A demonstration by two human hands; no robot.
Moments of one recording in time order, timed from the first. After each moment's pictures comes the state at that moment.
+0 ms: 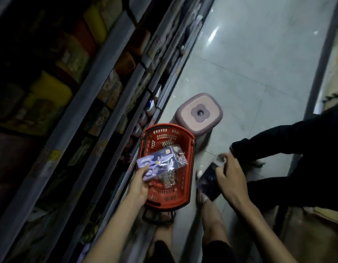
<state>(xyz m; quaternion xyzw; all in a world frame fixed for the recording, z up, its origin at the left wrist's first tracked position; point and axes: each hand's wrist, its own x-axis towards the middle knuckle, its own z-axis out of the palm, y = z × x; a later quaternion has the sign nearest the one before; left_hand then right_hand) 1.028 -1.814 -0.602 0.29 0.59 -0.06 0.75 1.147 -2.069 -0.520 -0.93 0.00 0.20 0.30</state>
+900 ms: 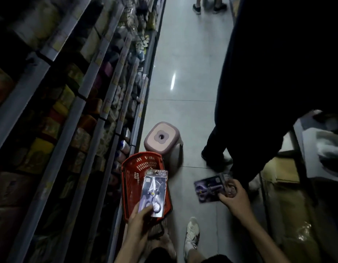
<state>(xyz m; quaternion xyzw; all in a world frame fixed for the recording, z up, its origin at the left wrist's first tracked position) 0.938 -2.009 -0.388 0.46 0.47 -0.12 0.75 1.012 -2.305 -0.382 -0.81 0.22 0.14 0.52</state>
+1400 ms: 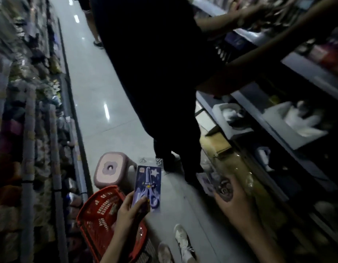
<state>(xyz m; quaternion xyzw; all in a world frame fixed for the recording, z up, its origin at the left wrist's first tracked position) 0.983 -2.086 -0.328 0.61 0.18 -0.28 0.72 0.862 -2.364 -0.273 -0.85 0.31 -0.10 0.41</state>
